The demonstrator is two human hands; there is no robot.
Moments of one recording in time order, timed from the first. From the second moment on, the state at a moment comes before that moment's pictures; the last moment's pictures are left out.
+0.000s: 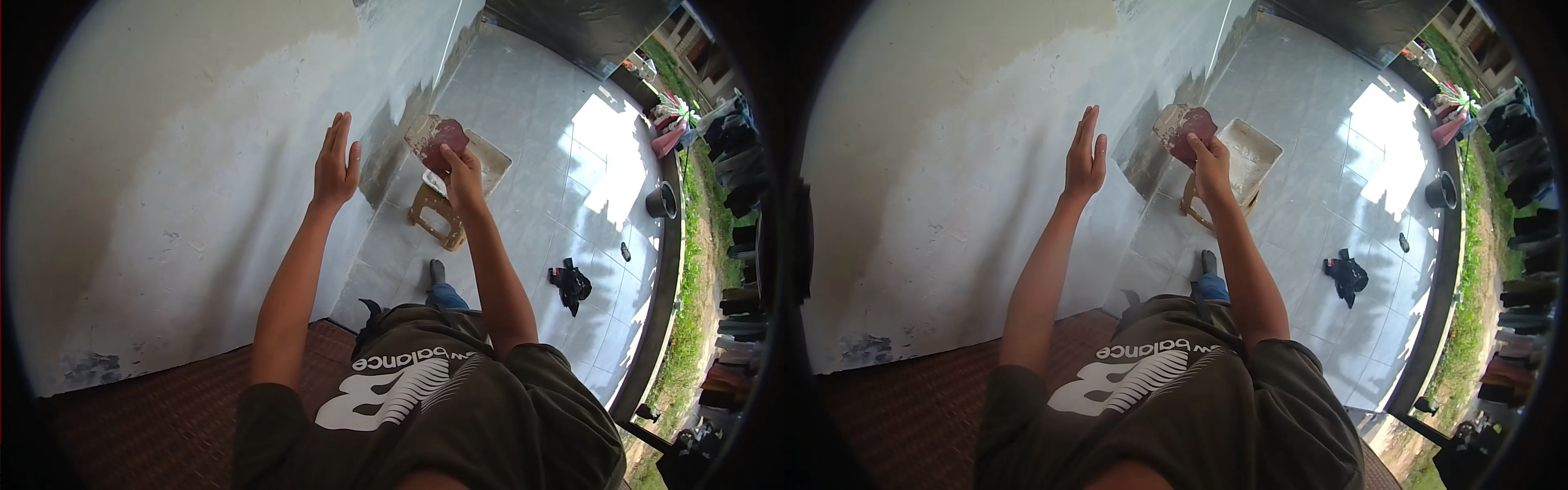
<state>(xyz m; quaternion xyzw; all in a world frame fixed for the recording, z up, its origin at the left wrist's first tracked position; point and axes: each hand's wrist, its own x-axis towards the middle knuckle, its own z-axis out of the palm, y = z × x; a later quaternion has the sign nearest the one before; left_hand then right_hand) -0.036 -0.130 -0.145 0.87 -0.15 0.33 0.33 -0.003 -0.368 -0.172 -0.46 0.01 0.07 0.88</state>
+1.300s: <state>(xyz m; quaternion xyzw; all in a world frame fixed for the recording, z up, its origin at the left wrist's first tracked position) 0.101 -0.265 -0.471 0.88 0.05 0.04 0.47 0.185 -0.472 -0.507 -0.89 0.02 0.12 0.44</state>
